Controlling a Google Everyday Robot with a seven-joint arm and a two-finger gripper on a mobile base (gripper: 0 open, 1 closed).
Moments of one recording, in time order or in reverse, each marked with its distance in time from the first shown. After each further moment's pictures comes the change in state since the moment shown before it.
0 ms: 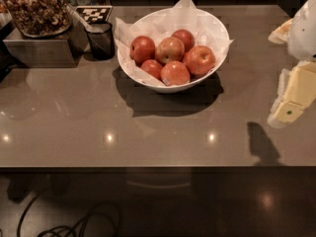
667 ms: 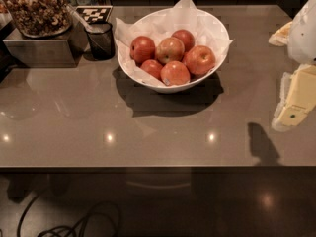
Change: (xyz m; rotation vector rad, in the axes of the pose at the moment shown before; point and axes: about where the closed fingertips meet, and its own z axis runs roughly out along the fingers) arm 0.005 0.004 0.001 -0.007 0.039 -0.028
